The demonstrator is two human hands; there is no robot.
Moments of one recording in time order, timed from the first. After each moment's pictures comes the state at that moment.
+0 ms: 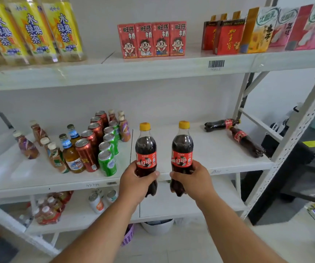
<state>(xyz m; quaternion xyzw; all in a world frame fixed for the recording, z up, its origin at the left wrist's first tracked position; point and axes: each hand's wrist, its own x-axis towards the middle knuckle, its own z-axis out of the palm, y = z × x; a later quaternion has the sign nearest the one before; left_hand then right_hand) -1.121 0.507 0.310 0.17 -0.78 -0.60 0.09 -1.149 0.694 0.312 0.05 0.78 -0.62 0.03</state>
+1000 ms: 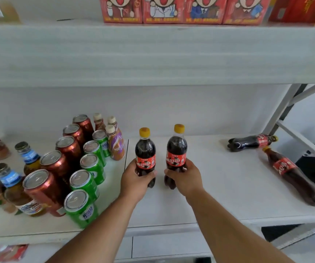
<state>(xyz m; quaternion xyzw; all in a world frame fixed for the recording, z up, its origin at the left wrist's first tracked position) -1.406 0.442 0.183 0.17 -0.75 -0.63 0.11 -1.425 0.620 0.220 0.07 0.78 -0.62 0.07</state>
